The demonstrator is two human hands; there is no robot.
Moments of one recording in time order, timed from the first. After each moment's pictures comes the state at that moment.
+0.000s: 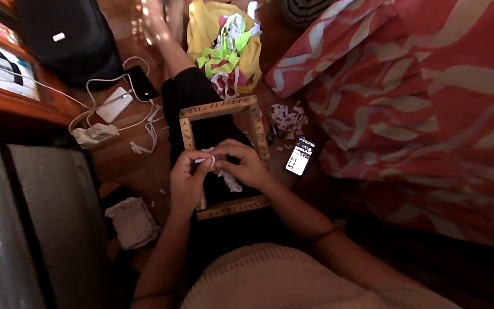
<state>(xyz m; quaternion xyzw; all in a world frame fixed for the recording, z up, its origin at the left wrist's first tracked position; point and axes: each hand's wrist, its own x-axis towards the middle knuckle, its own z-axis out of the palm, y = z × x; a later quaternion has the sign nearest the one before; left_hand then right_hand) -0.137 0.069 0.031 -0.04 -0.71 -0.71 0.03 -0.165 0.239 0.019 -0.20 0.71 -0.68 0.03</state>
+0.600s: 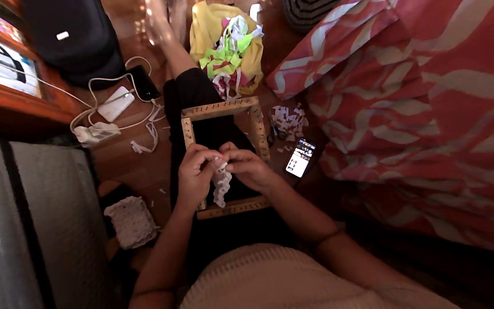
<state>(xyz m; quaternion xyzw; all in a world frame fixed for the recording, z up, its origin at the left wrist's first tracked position) -0.146 0.077 0.030 -0.09 -0.74 -0.66 0.04 -0.162 0.247 0.012 -0.10 0.51 -0.82 0.24</state>
